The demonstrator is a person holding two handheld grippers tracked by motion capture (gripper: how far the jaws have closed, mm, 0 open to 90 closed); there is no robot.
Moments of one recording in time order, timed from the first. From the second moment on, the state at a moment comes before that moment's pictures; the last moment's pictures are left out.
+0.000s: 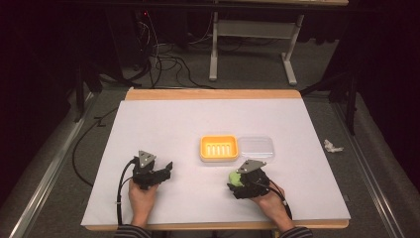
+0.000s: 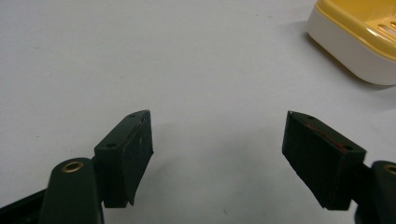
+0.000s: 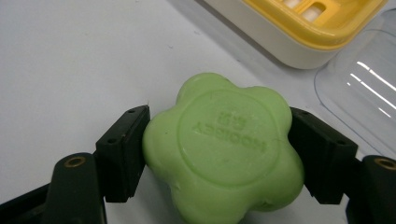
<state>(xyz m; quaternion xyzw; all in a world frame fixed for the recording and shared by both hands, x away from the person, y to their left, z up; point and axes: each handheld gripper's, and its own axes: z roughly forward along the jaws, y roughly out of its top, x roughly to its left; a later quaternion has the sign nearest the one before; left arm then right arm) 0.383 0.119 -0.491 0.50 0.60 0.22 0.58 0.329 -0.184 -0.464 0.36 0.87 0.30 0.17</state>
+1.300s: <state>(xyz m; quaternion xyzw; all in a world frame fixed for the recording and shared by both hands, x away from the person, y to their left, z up) 0.382 0.120 -0.491 0.51 0.59 0.22 0.58 0.341 -0.205 -0.421 0.37 0.84 0.35 0.18</state>
